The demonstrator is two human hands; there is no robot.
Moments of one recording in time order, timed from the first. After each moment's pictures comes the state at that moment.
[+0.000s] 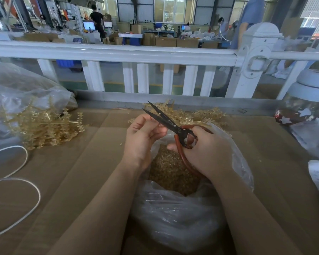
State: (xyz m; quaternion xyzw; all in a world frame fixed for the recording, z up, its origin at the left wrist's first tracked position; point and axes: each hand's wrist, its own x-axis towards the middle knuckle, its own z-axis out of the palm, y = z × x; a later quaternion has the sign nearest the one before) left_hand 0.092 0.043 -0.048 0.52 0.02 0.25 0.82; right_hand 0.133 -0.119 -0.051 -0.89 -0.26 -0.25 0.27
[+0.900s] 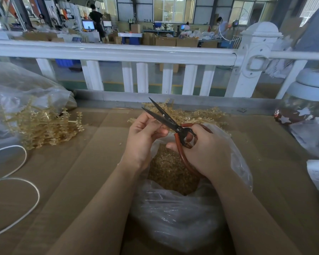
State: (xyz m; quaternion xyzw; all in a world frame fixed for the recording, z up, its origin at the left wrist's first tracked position) left_hand 0.094 0.039 -0.049 0.56 -0.03 0.26 0.79; right_hand 0.129 -0.121 -0.049 -0.88 -0.27 -0.27 0.29
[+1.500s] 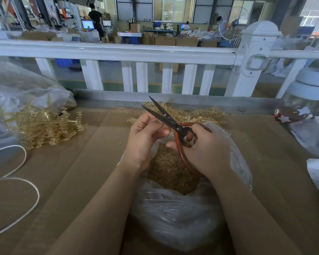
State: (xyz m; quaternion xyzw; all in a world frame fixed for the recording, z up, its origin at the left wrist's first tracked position) left_hand 0.096 0.039 -0.051 0.56 -0.04 0.25 0.79; right_hand 0.129 -0.121 -0.050 -0.87 -0.27 -0.27 0.31
